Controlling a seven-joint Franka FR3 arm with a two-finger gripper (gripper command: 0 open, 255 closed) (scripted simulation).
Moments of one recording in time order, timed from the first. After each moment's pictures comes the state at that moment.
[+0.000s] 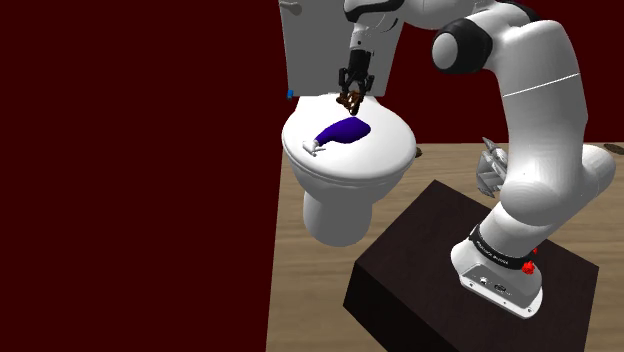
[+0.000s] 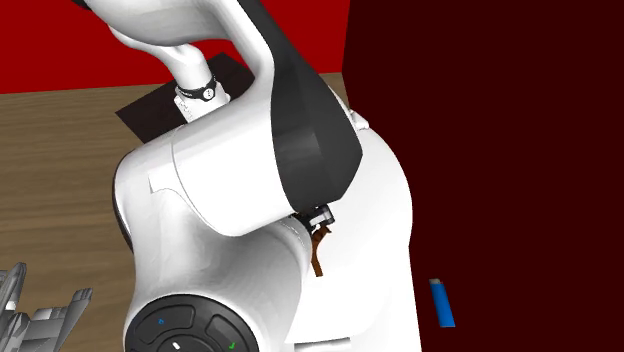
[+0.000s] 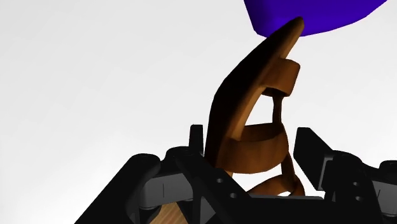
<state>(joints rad) -0.25 0.71 -0.20 -1.12 0.44 1.36 -0.01</state>
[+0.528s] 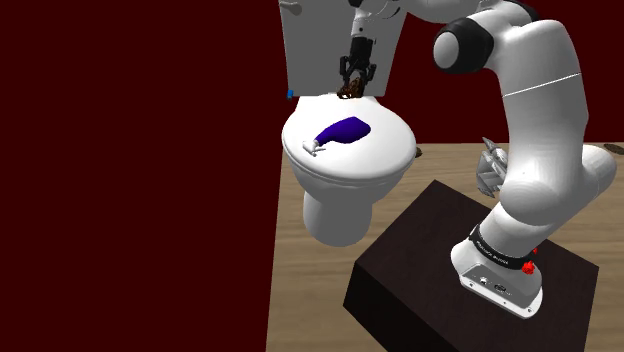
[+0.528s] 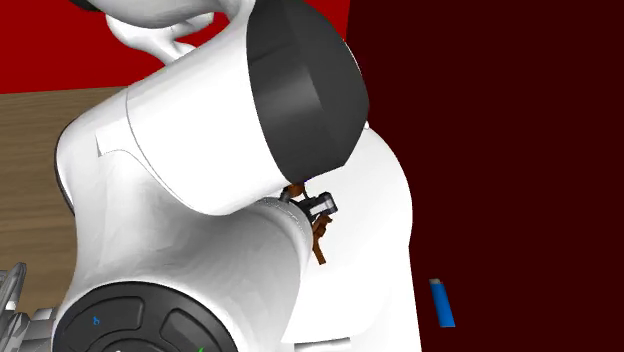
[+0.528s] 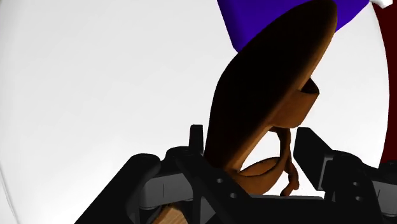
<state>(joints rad) -0.26 0.71 -0.19 -1.03 0.45 1.26 0.03</state>
